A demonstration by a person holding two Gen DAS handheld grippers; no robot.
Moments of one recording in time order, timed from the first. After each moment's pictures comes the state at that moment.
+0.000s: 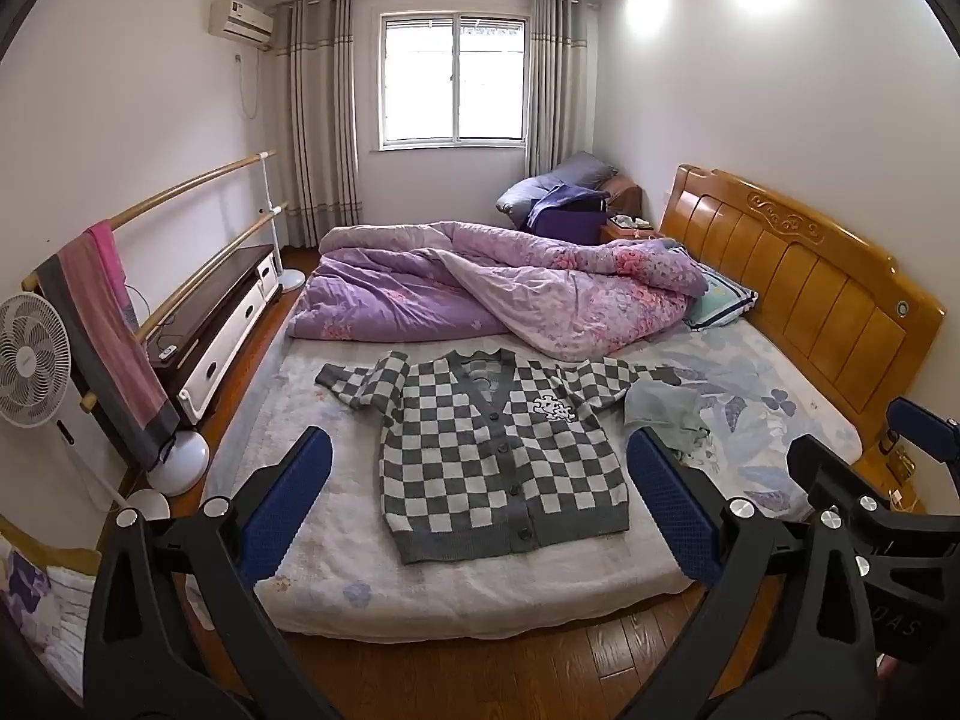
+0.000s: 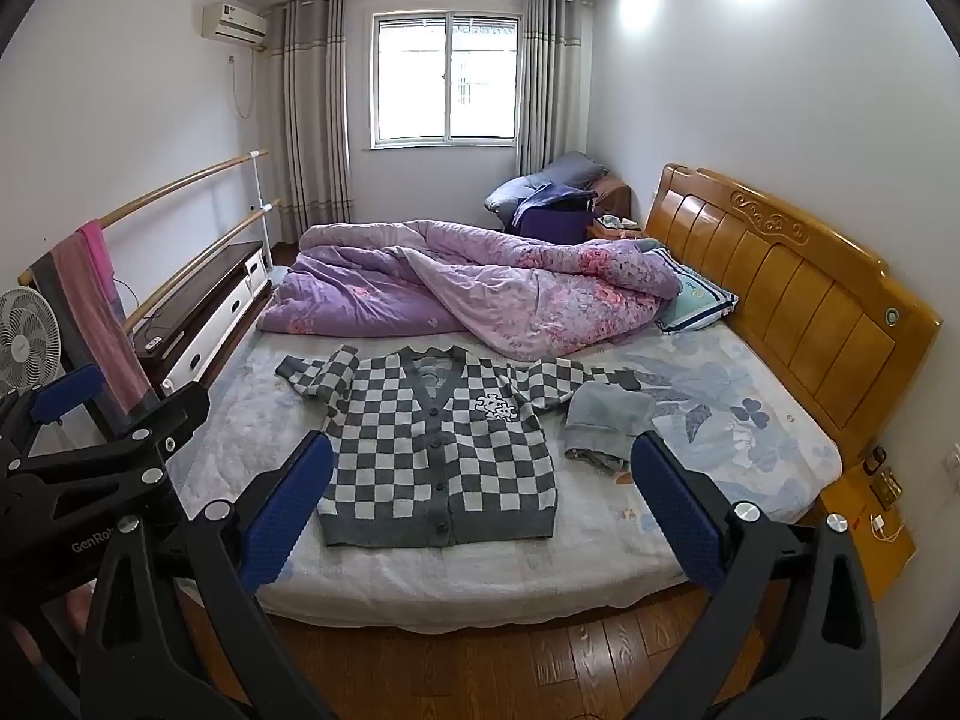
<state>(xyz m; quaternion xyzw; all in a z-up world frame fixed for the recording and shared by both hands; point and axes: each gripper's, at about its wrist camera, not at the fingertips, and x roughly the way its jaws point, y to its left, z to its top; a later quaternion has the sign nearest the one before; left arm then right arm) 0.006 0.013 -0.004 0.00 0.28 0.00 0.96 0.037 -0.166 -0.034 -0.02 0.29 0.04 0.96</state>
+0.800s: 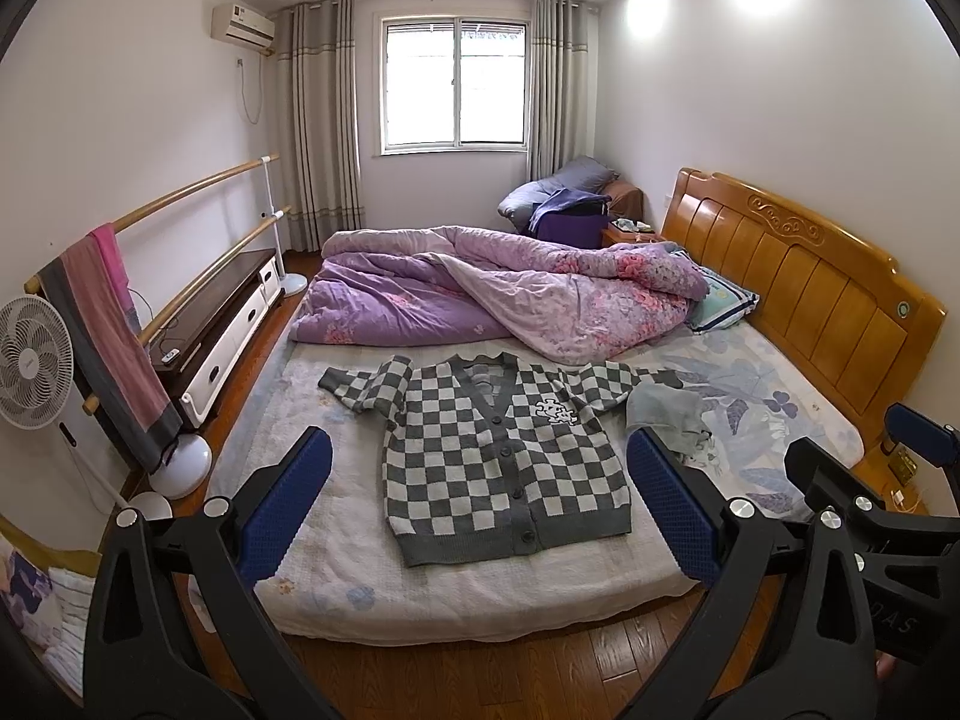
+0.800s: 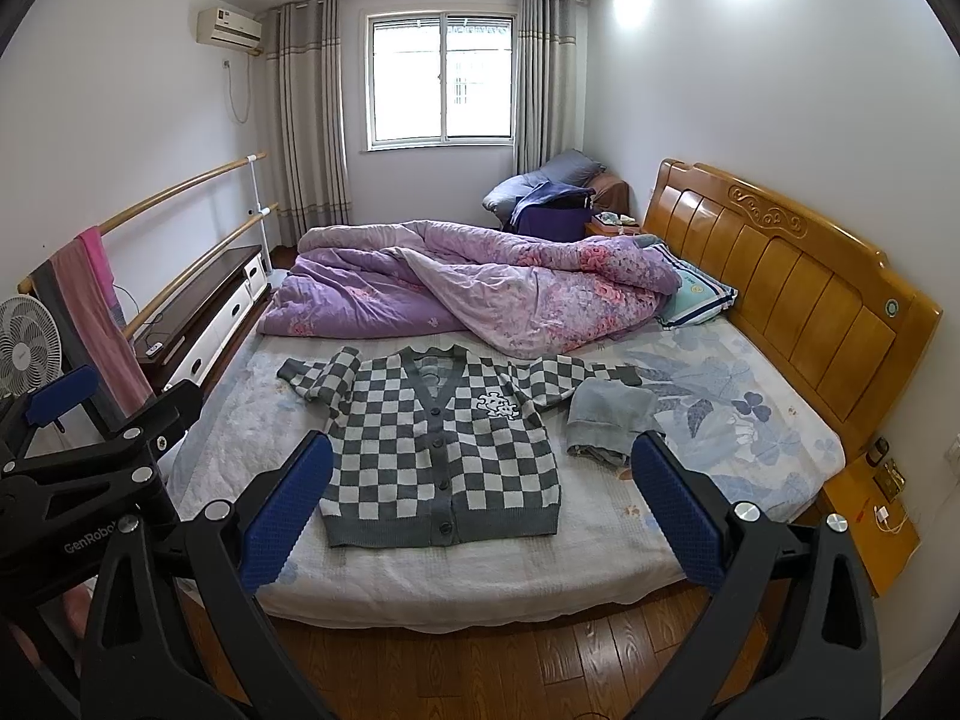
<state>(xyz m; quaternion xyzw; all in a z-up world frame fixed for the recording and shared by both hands) 0.010 0.023 -0.001 0.00 0.28 0.01 0.96 0.039 -0.165 -0.040 -0.01 0.29 0.04 0.96</state>
